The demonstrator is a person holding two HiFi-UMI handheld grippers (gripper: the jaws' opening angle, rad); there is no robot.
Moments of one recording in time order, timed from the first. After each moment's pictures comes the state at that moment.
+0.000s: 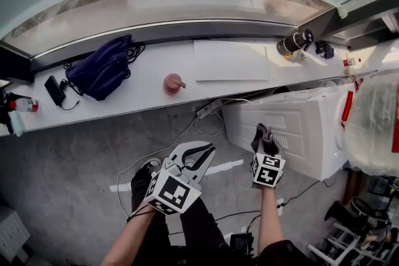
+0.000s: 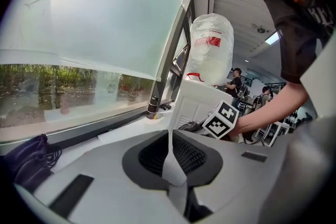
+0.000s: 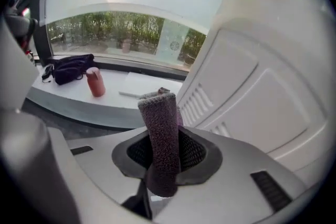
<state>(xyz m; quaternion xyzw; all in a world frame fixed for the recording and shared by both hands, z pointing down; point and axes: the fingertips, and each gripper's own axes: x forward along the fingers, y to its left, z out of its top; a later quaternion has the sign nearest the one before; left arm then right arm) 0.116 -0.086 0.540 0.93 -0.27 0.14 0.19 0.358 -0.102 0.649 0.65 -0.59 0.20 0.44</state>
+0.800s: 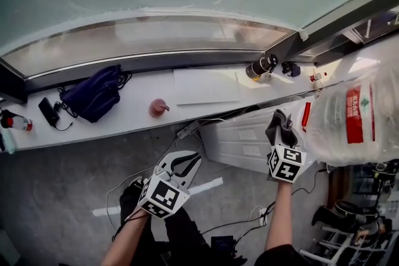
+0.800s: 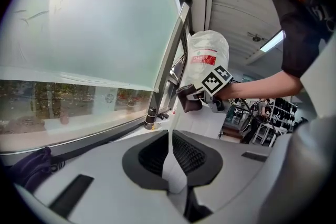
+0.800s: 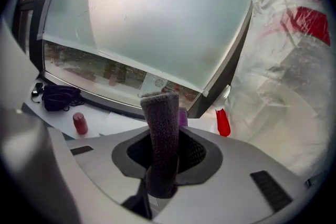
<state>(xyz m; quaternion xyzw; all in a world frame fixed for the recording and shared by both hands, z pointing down) 0.092 -0.089 0.465 0.94 -0.26 0.10 0.18 0.367 -0.183 0.407 0.70 -0.59 0.06 0.39</state>
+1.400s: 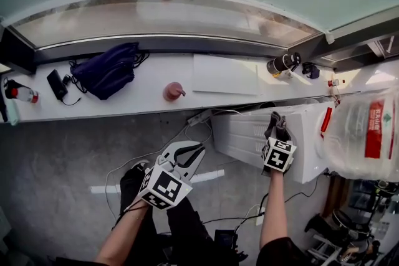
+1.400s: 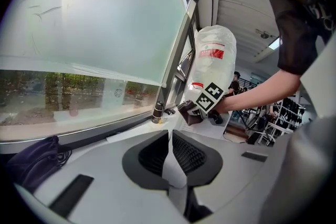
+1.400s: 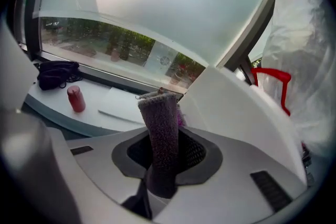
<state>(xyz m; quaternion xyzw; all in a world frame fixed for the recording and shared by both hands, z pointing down) 0.073 -0.089 0.502 0.93 -0.30 0.12 0.19 0.377 -0.186 0.531 0.69 -0.55 0.11 0.46</state>
